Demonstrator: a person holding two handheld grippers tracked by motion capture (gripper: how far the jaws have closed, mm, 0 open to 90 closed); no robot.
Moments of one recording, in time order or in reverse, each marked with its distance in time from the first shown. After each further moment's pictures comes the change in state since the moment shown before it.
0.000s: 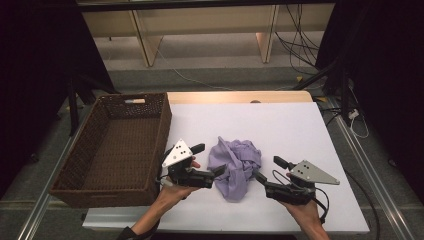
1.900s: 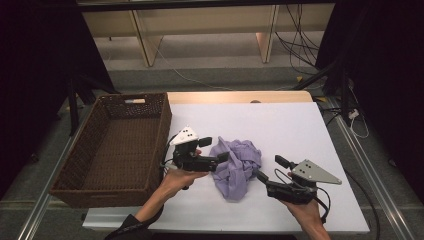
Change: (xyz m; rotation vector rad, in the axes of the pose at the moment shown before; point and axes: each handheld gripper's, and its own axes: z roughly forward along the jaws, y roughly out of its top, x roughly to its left) left arm 0.014 0.025 0.020 0.115 -0.023 -0.073; right arm -0.002 0.001 -0.002 0.000 -0.007 0.011
